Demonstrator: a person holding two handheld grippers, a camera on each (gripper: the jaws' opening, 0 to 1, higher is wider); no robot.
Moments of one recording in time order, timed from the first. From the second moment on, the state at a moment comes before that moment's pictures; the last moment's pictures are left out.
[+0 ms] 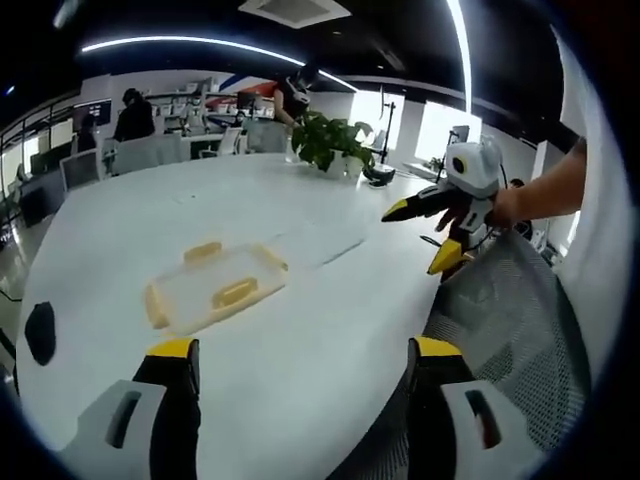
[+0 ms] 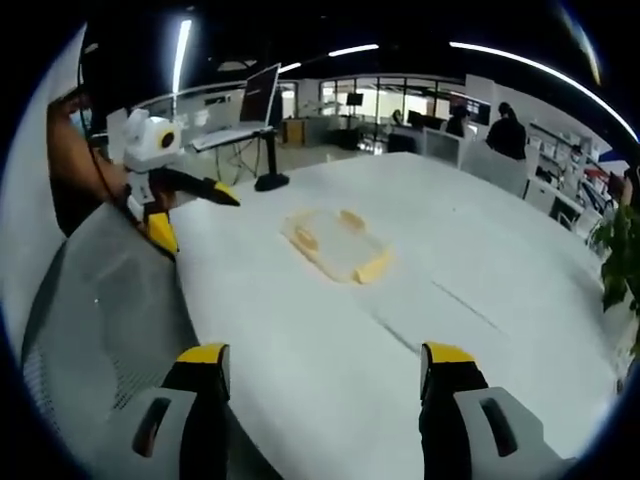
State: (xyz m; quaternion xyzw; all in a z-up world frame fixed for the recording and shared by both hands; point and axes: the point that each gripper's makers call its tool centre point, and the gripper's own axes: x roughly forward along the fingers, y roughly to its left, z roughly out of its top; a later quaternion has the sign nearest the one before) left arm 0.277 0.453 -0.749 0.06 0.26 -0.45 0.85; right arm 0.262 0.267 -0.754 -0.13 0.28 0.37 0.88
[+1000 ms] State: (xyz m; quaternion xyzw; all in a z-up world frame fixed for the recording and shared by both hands) left arm 0.326 0.453 -0.762 0.11 0.28 -0.48 0.82; right arm 0.312 0.283 -0.762 -0.17 0.29 0.41 0.85
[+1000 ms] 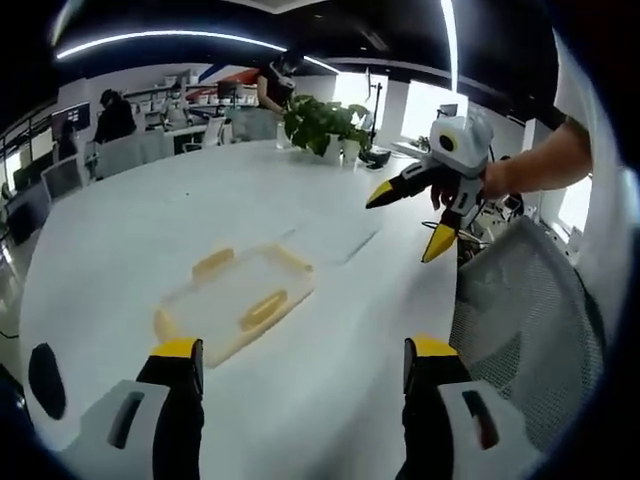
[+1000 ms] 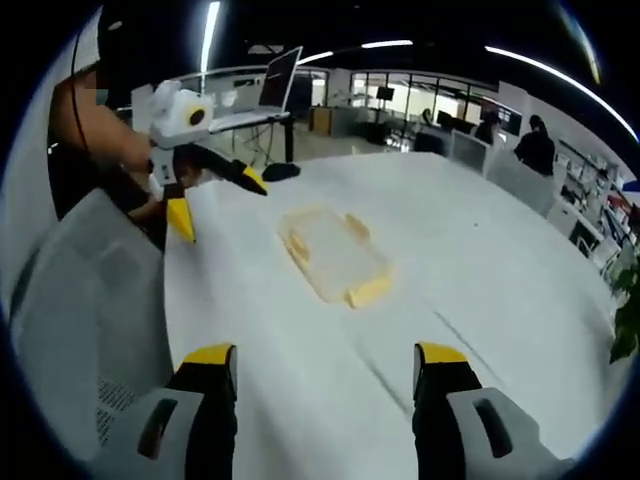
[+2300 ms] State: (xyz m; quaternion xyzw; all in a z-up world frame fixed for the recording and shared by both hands) left arm 0.367 0.470 -0.781 0.15 0.30 -0.49 0.80; right arm 0.354 0.303 -0.769 -0.24 0.30 0.46 0.80
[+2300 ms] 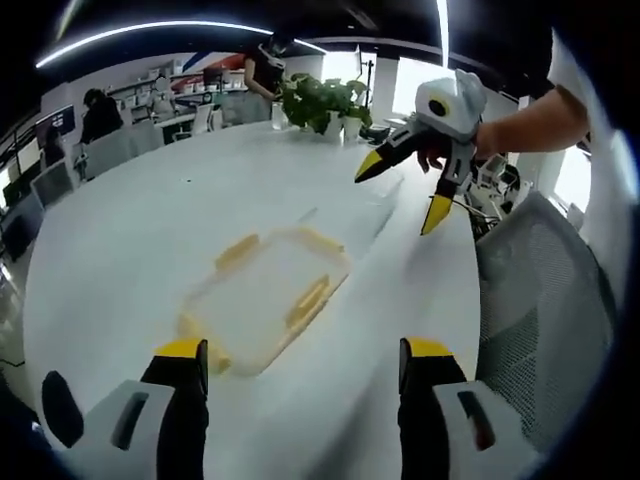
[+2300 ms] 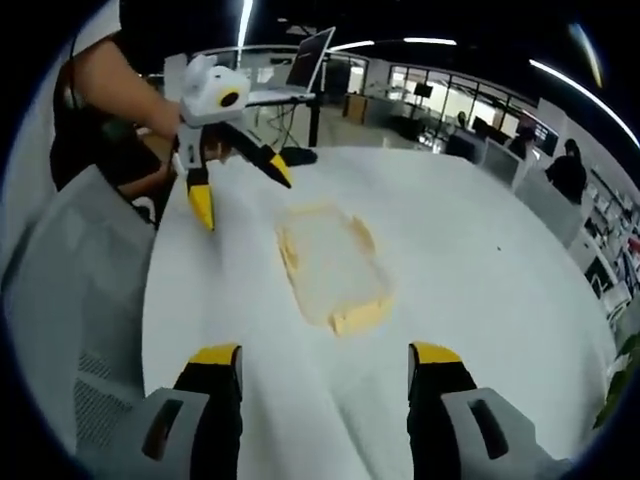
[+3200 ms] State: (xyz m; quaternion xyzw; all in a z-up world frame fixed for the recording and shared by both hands) left arm 0.393 0.479 -0.792 0.22 0.30 -0.50 0.78; right arm 0.372 0.310 -0.778 -0.29 0.30 0.49 0.76
